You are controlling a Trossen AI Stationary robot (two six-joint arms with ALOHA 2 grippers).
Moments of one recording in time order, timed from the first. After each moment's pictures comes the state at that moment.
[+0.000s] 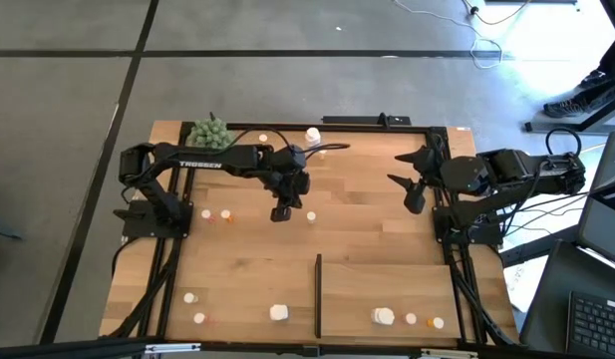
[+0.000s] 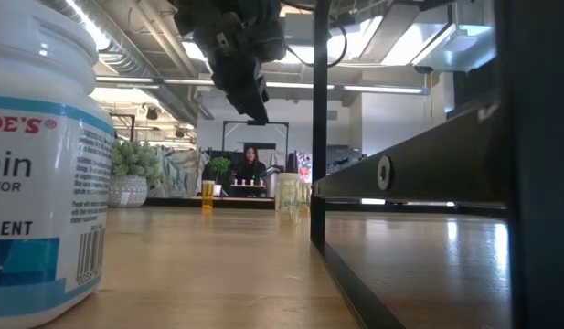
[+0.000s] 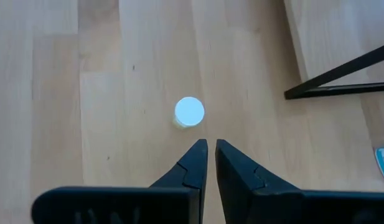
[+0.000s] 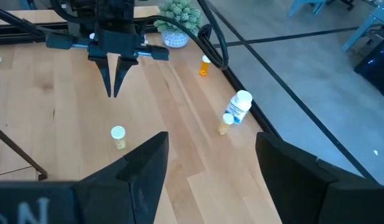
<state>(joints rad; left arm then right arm) 0.19 1.65 1.26 -0.53 0.28 0.14 0.22 0.91 1.19 -0.90 0.61 0.23</state>
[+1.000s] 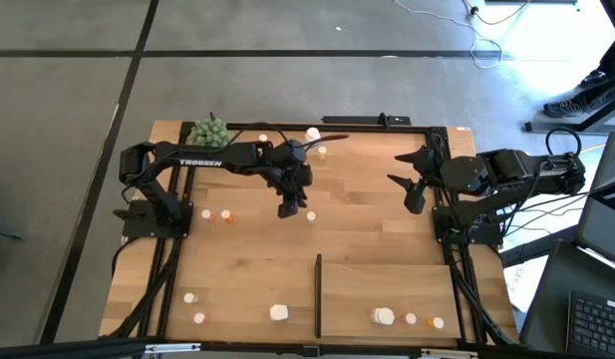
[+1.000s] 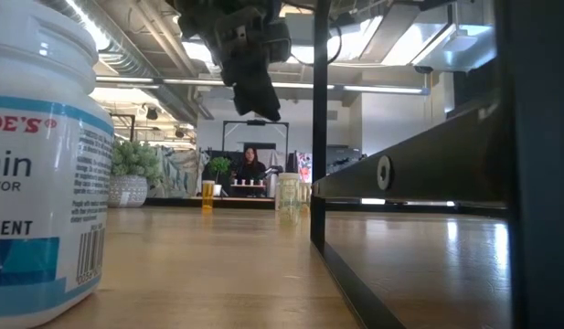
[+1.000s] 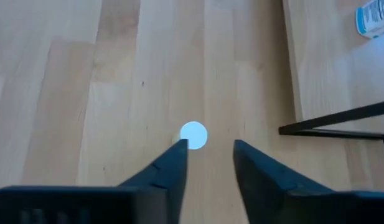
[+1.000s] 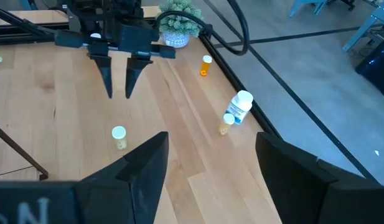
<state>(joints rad) 0.22 1.65 1.26 -0.45 0.31 -0.02 0.22 0.91 1.19 -0.90 0.61 0.23</state>
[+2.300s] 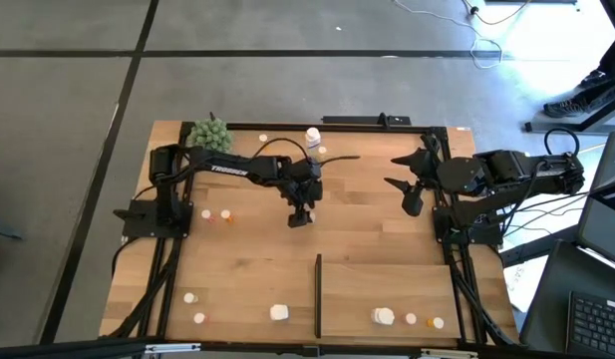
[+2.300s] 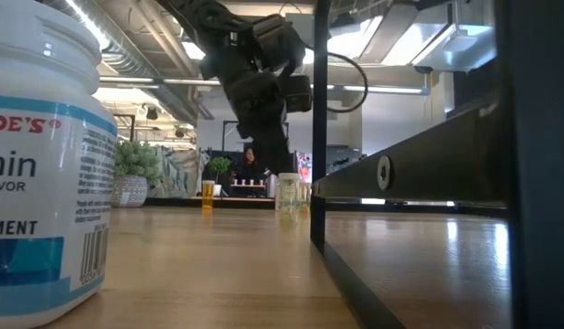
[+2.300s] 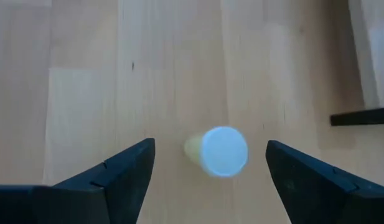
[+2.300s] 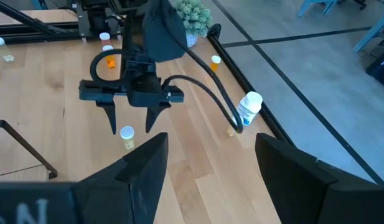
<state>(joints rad) 0.19 1.89 1.26 -0.33 0.29 0.06 0.22 0.93 1.19 -0.88 0.57 0.23</state>
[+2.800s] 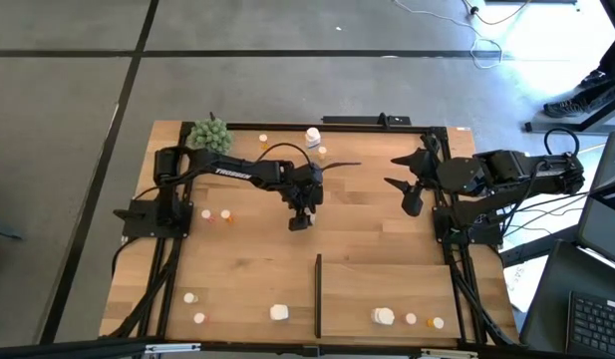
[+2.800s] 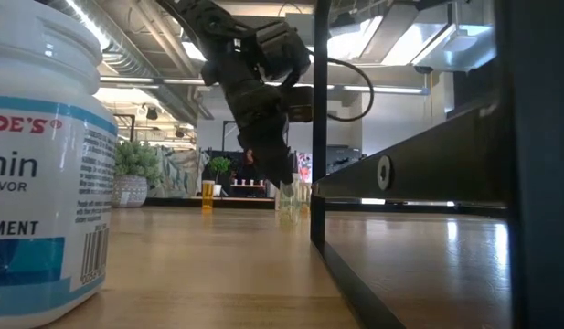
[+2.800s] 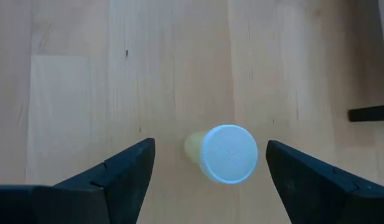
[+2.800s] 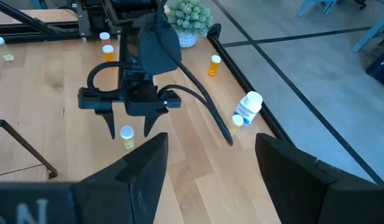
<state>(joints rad) 0.17 1.91 1.26 -0.32 0.26 0.06 0.22 0.93 1.19 -0.88 0.57 0.23</state>
